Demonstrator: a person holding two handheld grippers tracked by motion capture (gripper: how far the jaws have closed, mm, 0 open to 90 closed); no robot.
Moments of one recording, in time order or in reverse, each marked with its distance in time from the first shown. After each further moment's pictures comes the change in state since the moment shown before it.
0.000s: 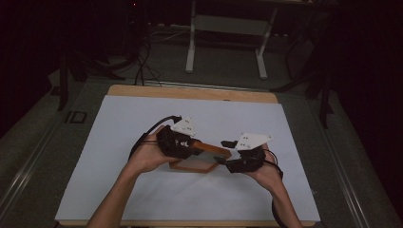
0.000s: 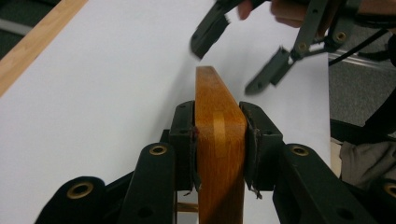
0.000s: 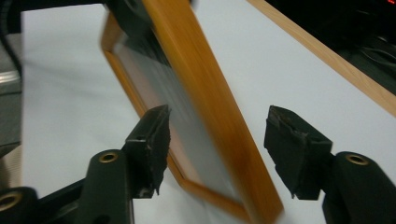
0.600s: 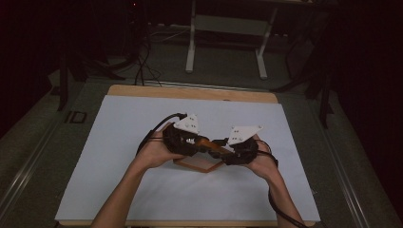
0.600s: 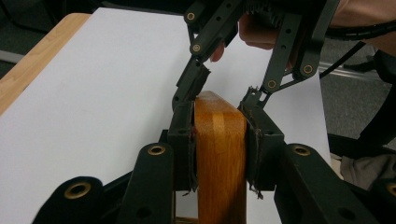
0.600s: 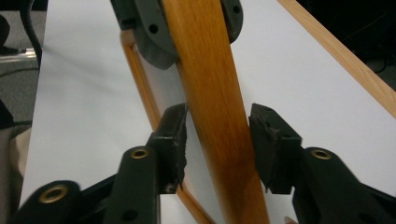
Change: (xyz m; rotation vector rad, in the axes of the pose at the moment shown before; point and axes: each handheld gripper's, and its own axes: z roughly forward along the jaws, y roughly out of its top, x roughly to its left) left arm 0.009 0.002 0.010 -0.084 -0.039 0.017; right arm -0.015 0.012 0.014 0.042 0.105 -0.087
